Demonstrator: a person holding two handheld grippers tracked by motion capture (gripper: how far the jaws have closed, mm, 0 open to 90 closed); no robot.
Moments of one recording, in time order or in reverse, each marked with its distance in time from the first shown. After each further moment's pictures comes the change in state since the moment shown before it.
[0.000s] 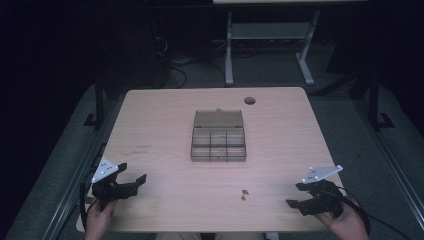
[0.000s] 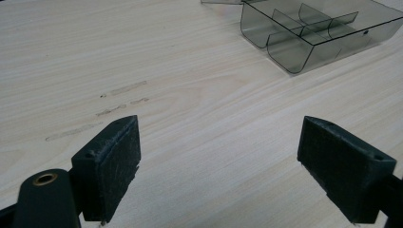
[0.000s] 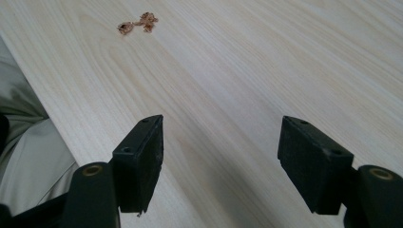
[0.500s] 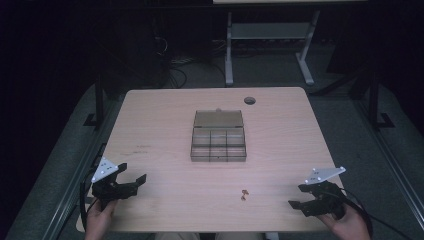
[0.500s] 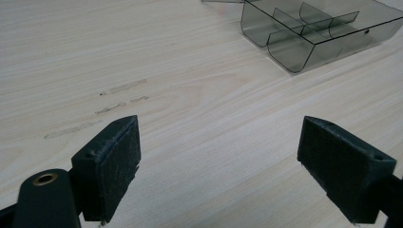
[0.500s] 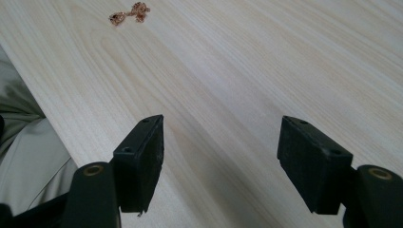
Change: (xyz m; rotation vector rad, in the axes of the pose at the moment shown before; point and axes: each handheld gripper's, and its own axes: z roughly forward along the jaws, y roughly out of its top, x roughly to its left) left arm 0.001 0.000 0.000 0.005 -0.002 -0.006; right arm -0.004 -0.009 0.000 0.003 -0.004 0.026
